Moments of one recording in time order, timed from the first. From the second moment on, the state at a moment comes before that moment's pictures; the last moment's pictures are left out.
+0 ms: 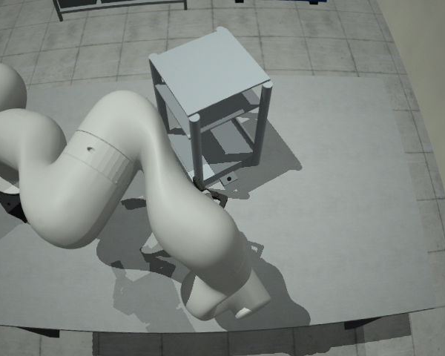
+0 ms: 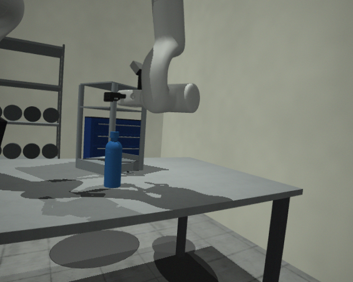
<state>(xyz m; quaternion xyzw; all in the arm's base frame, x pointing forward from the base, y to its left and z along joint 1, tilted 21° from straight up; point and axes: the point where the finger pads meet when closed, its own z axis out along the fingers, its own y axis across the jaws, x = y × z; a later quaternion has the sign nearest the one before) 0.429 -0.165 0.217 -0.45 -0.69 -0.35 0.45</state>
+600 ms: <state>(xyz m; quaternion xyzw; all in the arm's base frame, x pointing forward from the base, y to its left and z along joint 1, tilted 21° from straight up) 0.430 -0.165 0.216 -0.45 -0.69 -0.35 0.45</state>
